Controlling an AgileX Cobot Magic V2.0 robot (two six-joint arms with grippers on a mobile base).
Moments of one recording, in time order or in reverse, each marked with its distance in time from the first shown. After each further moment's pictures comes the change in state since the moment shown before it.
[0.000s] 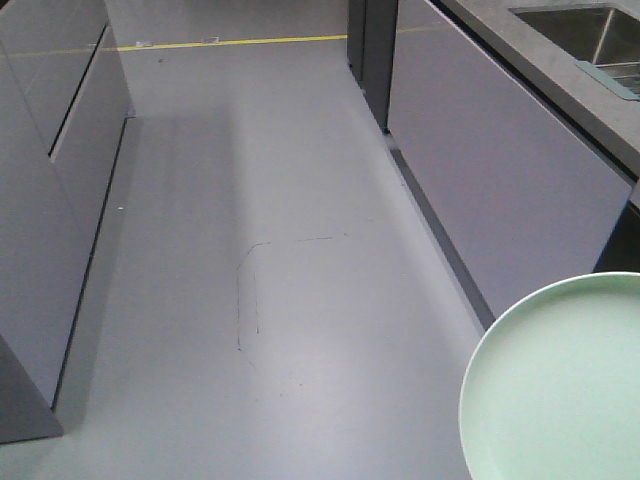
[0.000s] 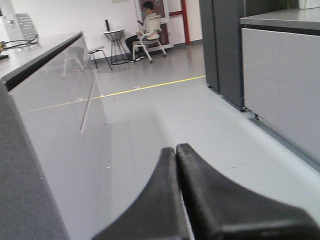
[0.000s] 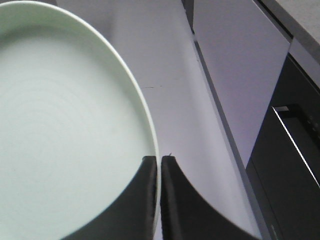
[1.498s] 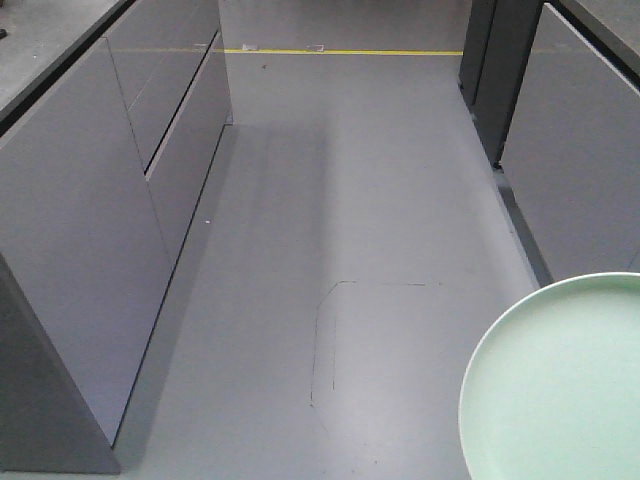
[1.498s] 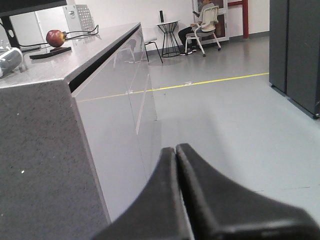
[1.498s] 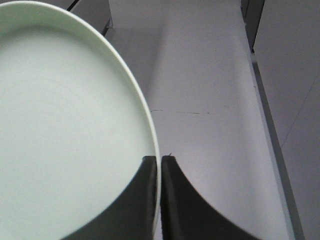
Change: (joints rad) left arm 0.000 0.000 0.000 0.000 0.000 0.000; right arm 0.000 0.000 0.000 0.000 0.000 0.000
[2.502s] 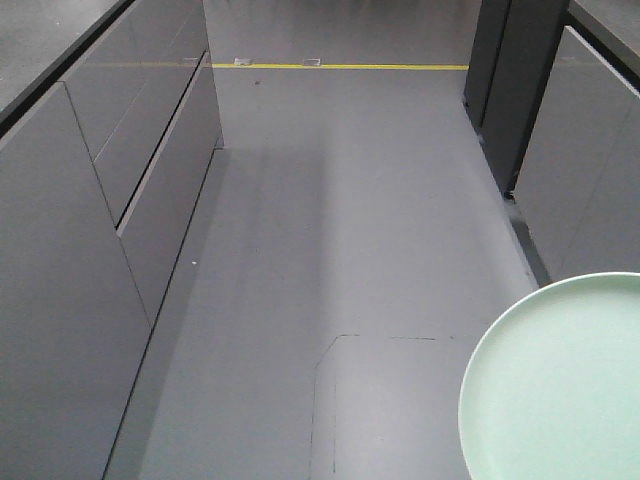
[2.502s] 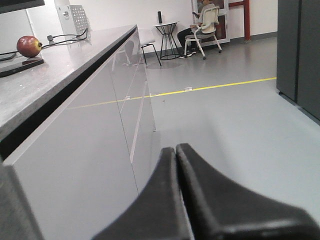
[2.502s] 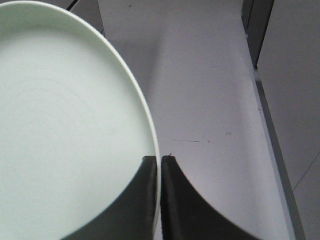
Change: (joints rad) left arm 0.000 0.000 0.000 0.000 0.000 0.000; right arm 0.000 0.000 0.000 0.000 0.000 0.000
